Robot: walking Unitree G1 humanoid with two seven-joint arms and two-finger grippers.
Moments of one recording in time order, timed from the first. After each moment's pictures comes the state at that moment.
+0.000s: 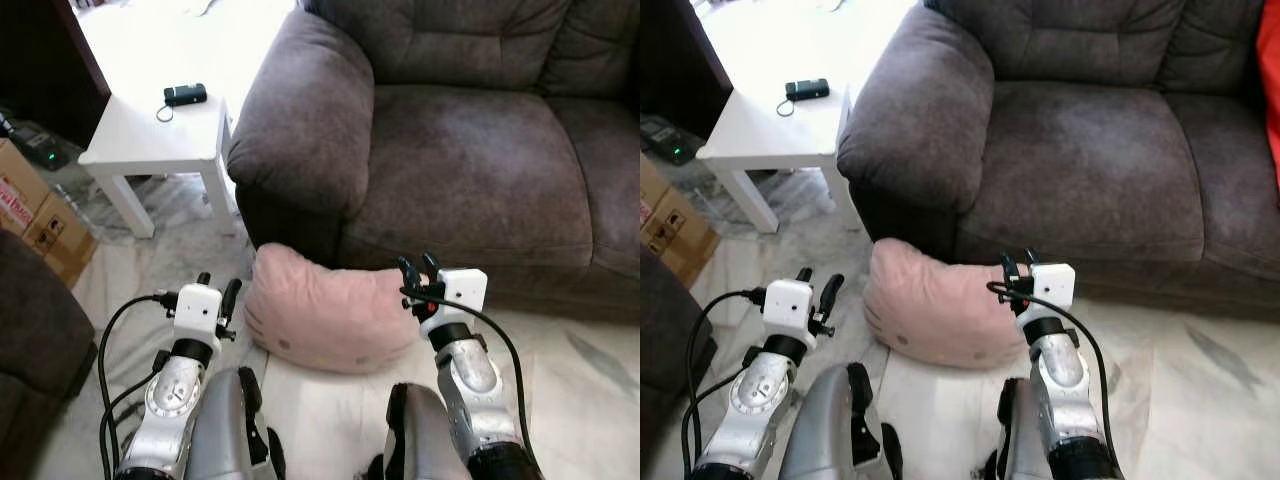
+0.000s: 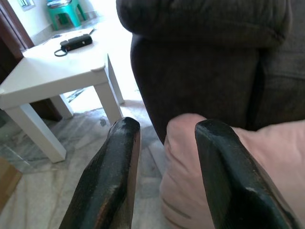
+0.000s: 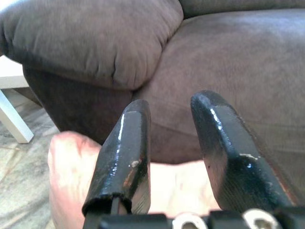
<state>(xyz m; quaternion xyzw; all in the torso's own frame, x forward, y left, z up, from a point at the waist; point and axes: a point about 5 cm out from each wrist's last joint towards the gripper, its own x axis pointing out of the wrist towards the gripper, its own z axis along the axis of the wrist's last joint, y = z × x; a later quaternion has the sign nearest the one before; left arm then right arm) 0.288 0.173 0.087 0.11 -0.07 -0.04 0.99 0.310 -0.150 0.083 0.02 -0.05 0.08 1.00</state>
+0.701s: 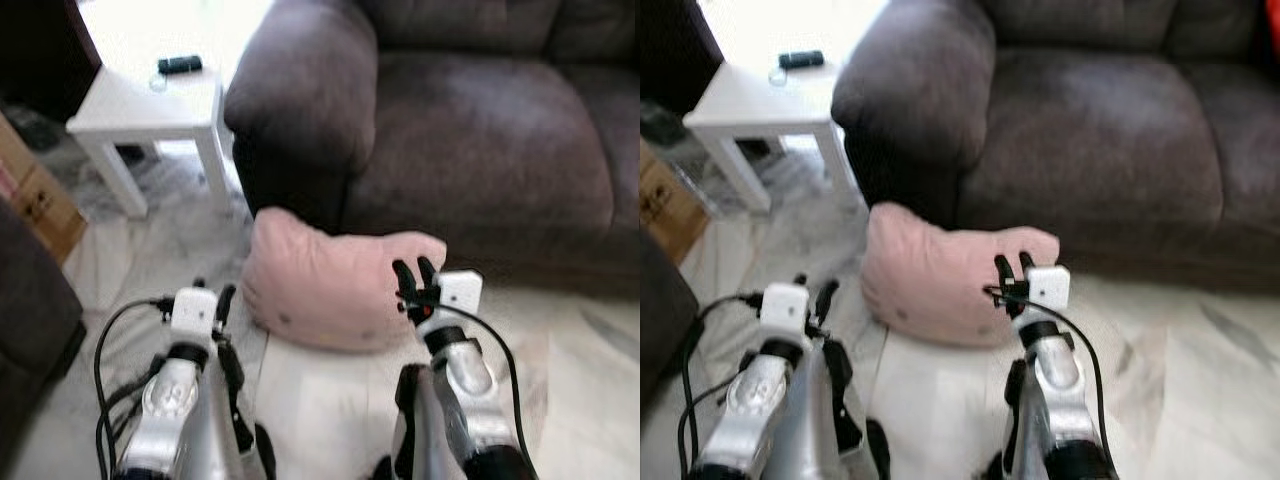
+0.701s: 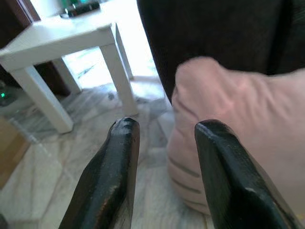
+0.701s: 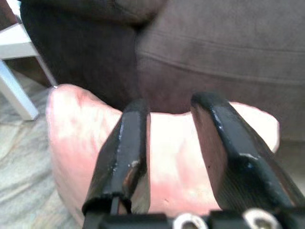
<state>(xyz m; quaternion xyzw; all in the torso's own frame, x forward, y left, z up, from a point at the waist) 0.289 0.180 0.084 0.11 -0.05 -0.01 0.99 0.308 -0.147 0.080 0.03 -0.05 0.09 0.99</state>
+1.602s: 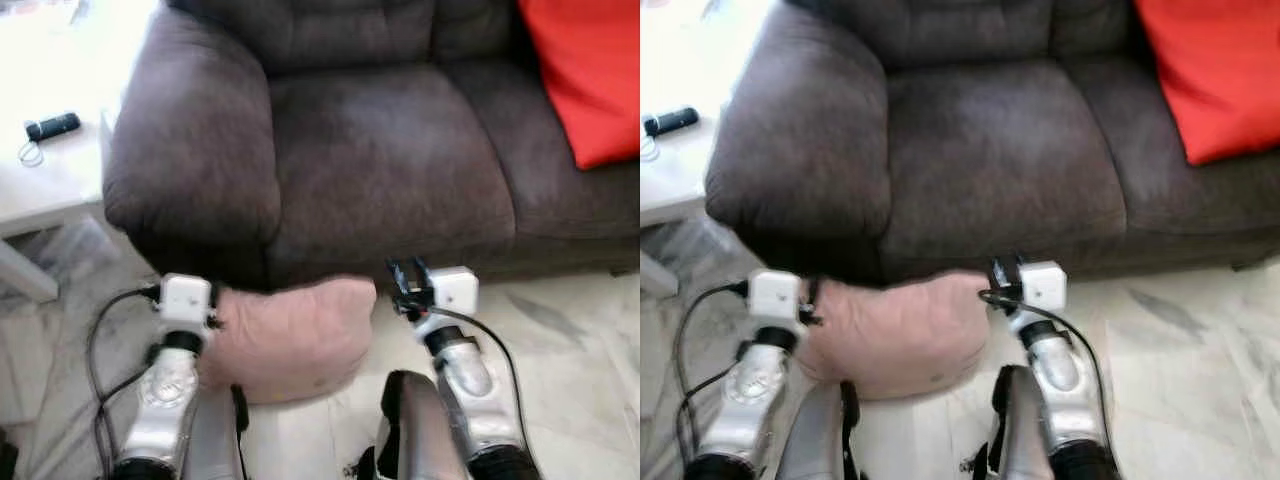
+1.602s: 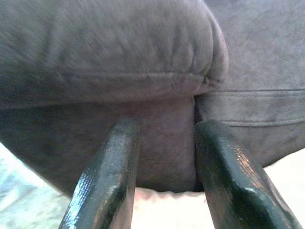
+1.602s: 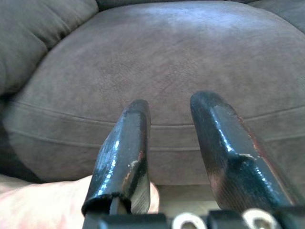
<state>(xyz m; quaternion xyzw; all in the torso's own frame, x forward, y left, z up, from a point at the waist) 0.294 0.171 0.092 0.10 -0.07 -0.02 0.99 0.306 -0.155 0.079 0.00 -0.04 0.10 0.99</state>
